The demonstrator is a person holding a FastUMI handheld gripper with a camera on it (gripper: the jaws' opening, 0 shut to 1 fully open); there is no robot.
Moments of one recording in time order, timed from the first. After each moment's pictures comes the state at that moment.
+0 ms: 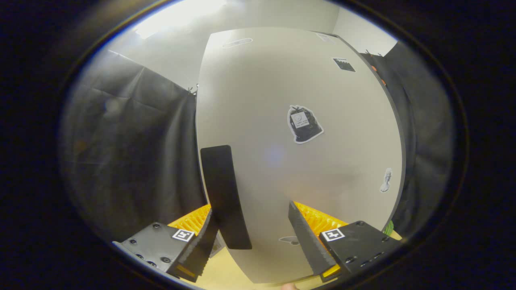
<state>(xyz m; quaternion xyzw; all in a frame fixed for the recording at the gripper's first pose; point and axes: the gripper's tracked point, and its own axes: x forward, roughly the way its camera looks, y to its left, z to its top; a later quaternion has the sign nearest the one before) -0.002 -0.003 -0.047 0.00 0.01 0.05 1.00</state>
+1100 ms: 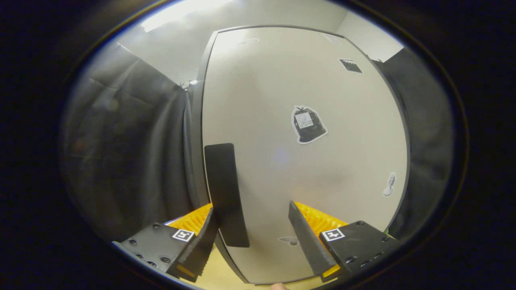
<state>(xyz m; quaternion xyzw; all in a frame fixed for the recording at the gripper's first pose) 0.034 -0.001 -0.050 -0.02 0.00 0.02 1.00</state>
